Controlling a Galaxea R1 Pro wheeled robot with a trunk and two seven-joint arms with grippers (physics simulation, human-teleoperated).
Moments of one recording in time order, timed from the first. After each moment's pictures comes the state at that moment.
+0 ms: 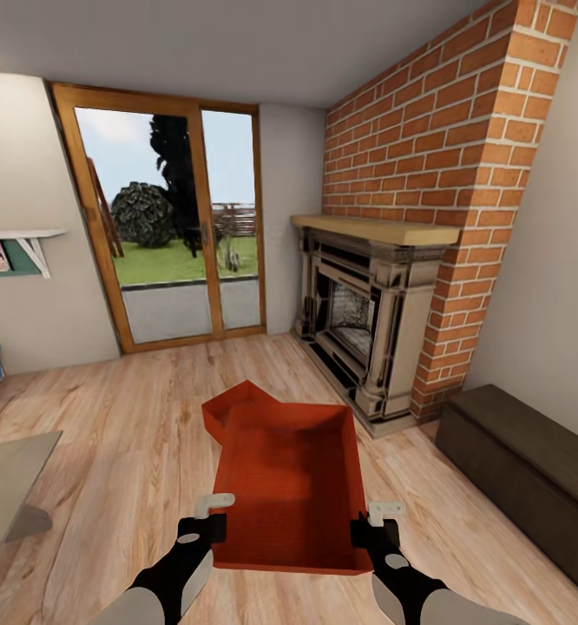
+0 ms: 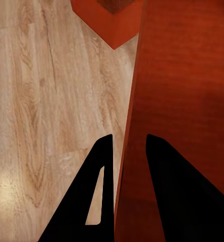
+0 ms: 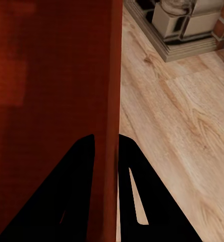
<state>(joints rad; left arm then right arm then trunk) -0.59 -0.13 0.06 -0.29 -0.04 0.00 0.23 -0.63 0.10 0.21 -0.07 -0.14 -0.32 -0.16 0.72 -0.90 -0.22</state>
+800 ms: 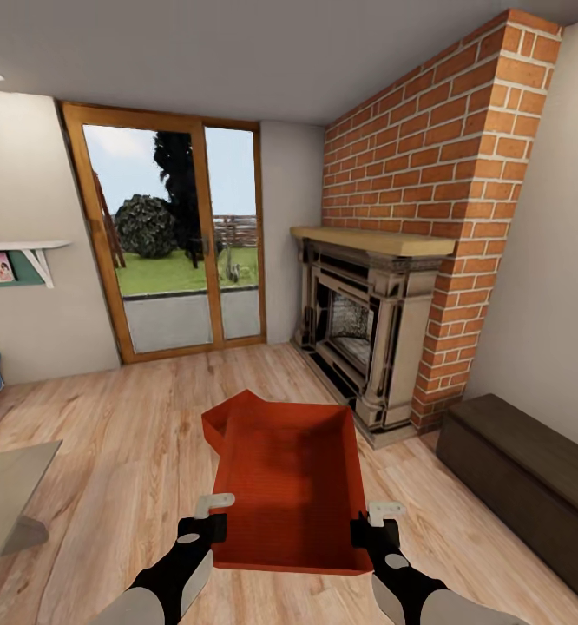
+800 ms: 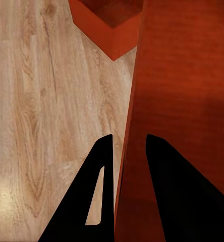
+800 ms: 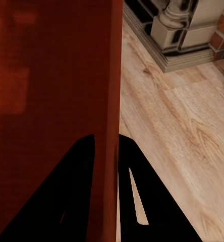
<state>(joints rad) -0.59 -0.13 0.06 -0.29 -0.04 0.00 0.23 -0.63 0.10 0.21 -0.07 -0.14 -0.32 -0.16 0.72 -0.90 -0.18</state>
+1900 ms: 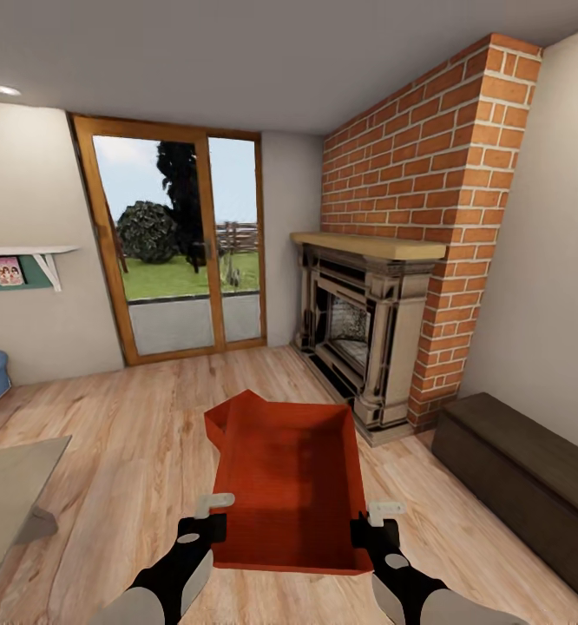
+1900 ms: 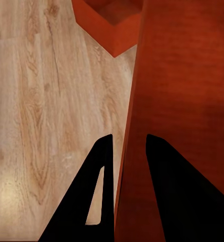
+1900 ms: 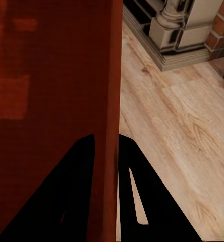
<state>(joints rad) -0.59 -0.13 0.06 -0.29 -0.04 0.00 0.23 -0.63 0.10 0.21 -0.07 -0.14 -0.32 -0.16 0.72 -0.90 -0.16</state>
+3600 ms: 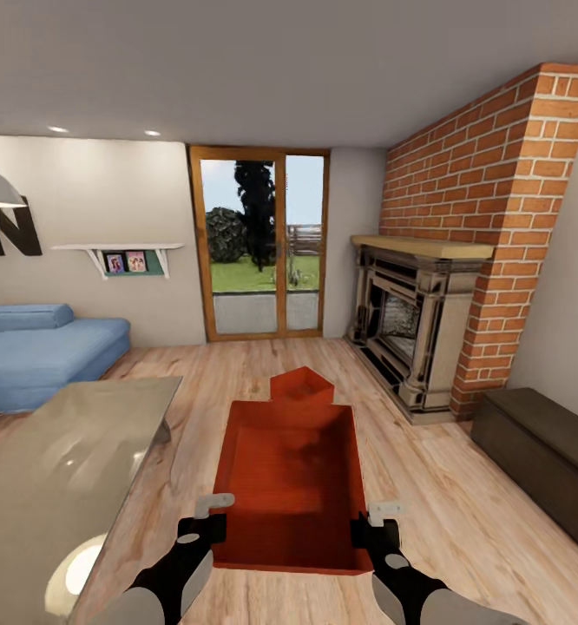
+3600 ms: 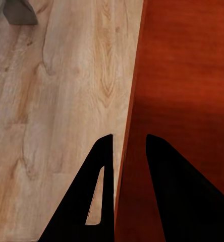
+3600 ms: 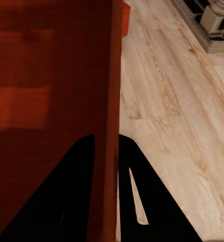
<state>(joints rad) -0.59 -0.13 0.06 -0.29 -0.04 0.00 0.23 -0.63 0.10 0.21 -0.07 -0.14 -0.32 -0.16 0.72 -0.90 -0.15</state>
